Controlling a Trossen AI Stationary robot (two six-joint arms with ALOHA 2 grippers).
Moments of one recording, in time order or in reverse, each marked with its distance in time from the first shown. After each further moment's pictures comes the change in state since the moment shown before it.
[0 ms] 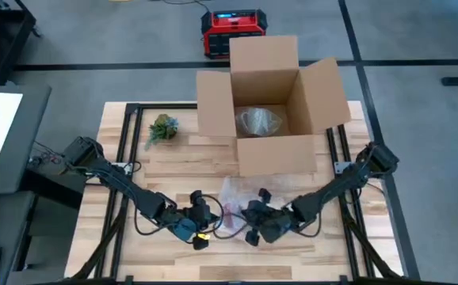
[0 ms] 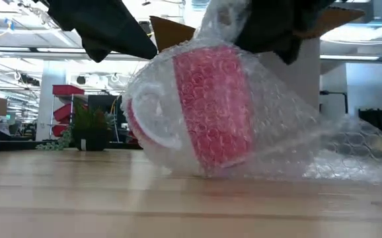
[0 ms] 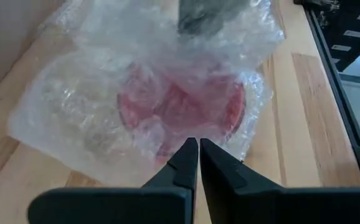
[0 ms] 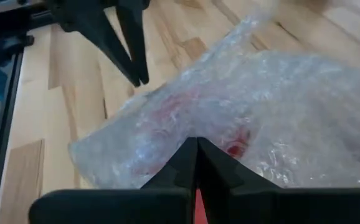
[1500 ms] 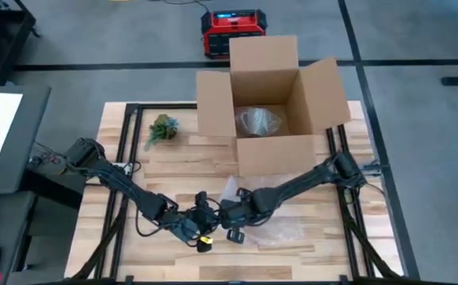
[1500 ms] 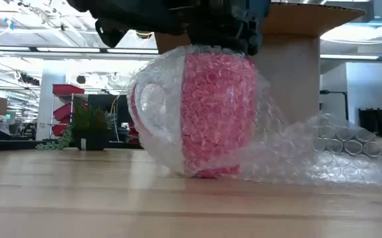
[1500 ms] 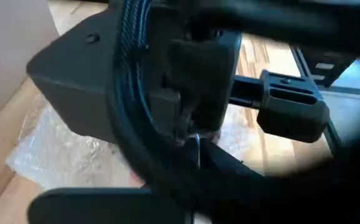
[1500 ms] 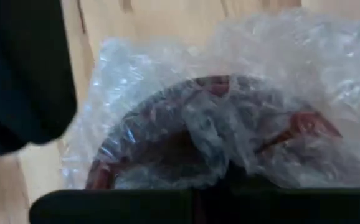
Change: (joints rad) left arm 0.004 0.024 0.045 0.082 -0.009 0.095; right arm -0.166 0.364 0.599 -0.696 -0.461 -0.083
